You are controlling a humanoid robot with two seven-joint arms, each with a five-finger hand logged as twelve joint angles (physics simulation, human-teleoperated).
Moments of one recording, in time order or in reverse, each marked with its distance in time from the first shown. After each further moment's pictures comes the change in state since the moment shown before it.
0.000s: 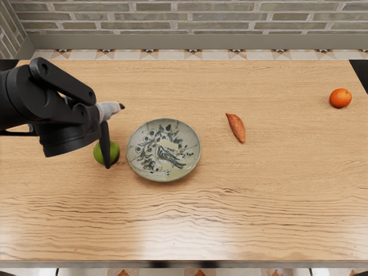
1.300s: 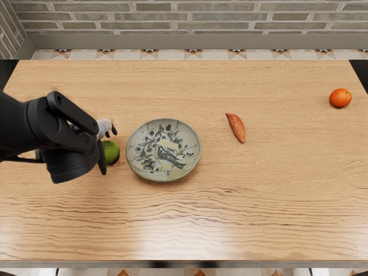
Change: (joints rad) left arm 0.160 -0.043 0.025 0.015 -0.026 0.168 -0.006; right arm 0.000 0.000 0.000 0.000 0.000 0.000 0.000
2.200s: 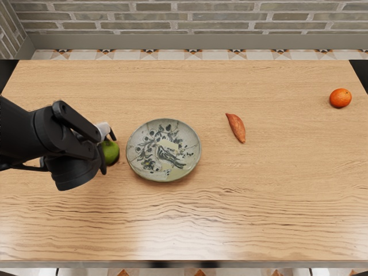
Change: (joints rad) left arm 0.055 -0.013 -0.005 0.021 -0.018 0.067 0.000; right arm 0.000 0.000 0.000 0.000 0.000 0.000 0.000
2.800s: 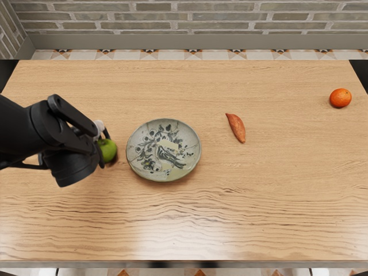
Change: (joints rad) left arm -0.015 0.016 0.001 0.007 -0.089 -0.002 -0.002; right arm 0.000 0.000 0.000 0.000 0.000 0.000 0.000
